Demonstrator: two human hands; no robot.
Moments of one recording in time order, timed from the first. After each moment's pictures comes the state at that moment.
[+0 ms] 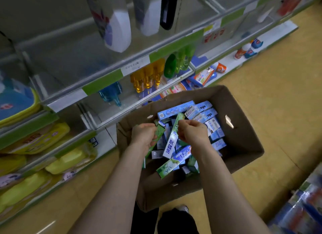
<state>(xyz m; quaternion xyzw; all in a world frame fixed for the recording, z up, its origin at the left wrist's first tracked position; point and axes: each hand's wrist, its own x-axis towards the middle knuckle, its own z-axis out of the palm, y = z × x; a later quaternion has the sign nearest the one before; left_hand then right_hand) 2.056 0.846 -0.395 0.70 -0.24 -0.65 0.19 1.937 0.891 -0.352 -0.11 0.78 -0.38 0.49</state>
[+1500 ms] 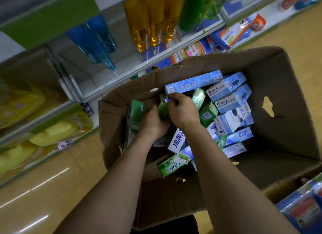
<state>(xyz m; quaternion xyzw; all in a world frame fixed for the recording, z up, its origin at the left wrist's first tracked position) 2.036 0.826 -0.558 0.67 -0.53 -0.51 -0.04 1.942 0.823 -0.512 -0.38 0.80 -0.14 0.44</state>
